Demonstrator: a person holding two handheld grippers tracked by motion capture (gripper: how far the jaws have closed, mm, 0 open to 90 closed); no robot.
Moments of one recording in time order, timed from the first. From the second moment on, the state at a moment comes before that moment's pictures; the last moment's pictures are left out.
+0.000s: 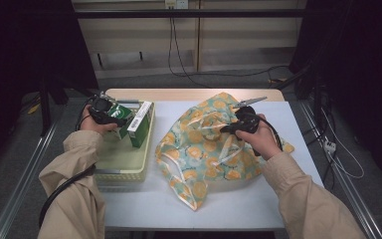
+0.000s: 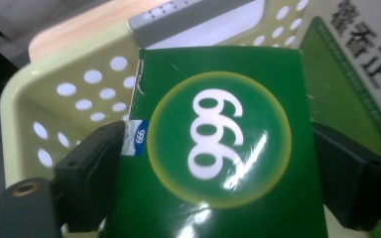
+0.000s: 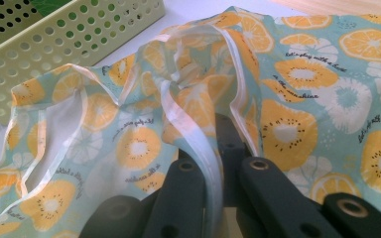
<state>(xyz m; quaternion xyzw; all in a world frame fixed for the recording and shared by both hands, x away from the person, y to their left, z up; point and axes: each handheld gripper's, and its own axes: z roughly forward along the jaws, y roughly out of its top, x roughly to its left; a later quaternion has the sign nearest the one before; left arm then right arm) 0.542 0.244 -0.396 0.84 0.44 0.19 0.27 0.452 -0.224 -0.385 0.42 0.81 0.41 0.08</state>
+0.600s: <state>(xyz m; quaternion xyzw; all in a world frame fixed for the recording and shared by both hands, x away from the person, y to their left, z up) 0.517 0.250 -0.318 0.83 0.44 0.17 0.30 0.450 -0.226 -0.387 0.42 0.80 0.41 0.08</state>
